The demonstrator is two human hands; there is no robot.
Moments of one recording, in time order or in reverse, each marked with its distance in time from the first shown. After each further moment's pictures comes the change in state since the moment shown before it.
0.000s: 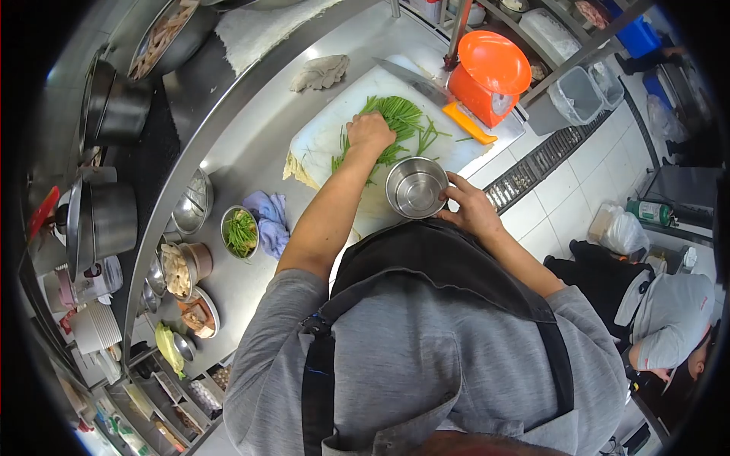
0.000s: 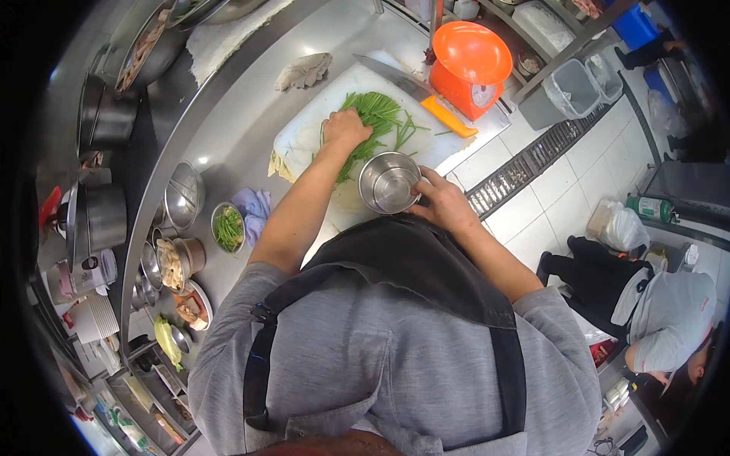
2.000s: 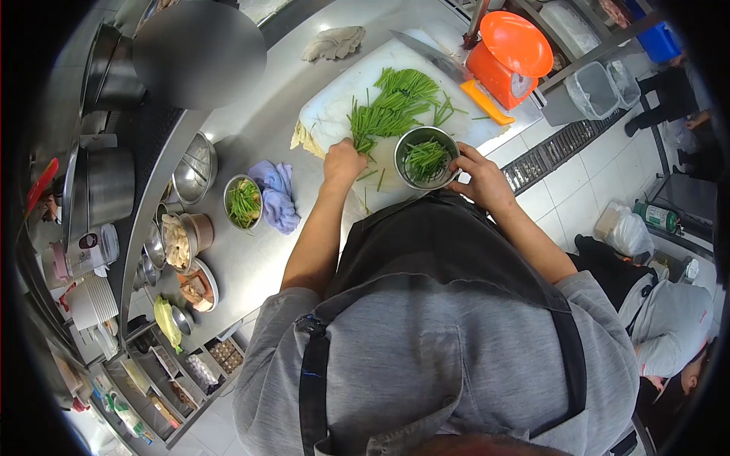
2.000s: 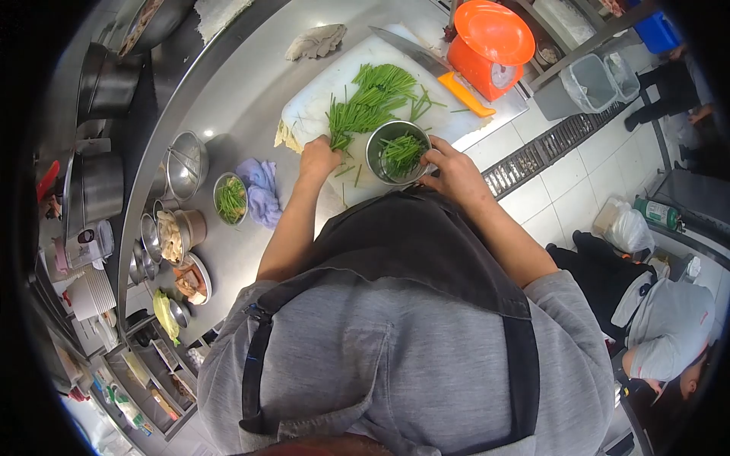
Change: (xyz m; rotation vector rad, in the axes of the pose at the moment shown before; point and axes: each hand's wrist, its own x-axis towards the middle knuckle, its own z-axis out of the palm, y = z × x) left_hand -0.096 -0.093 0.052 -0.282 0.017 -0.186; right_hand 0.013 -0.002 0.000 -0.027 -0.090 0.044
